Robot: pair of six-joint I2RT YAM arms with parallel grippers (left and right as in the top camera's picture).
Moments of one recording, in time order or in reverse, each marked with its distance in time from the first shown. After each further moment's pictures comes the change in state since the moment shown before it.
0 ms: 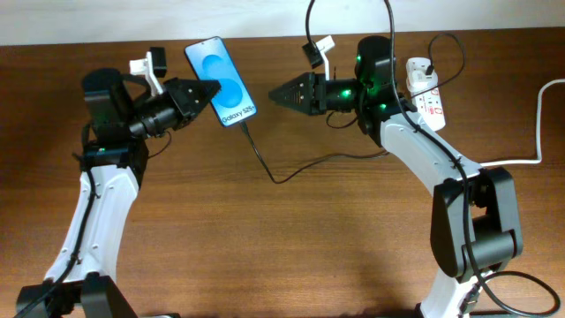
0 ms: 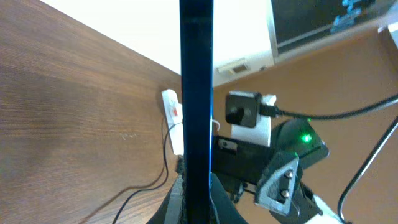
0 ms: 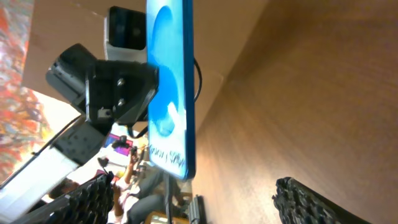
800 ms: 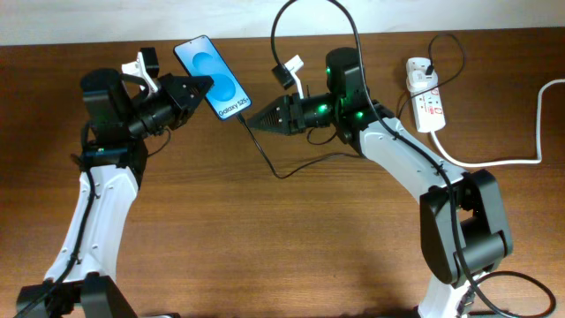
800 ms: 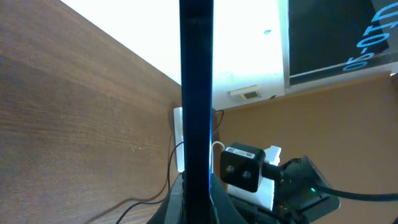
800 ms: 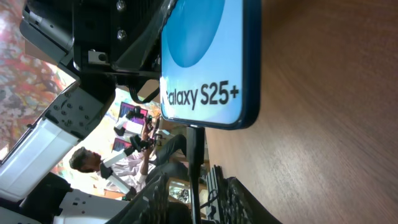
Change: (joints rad) left arm -0.001 0.000 0.000 0.000 -0.106 -0.094; right arm 0.117 -0.001 0.002 -0.117 -0.034 -0.056
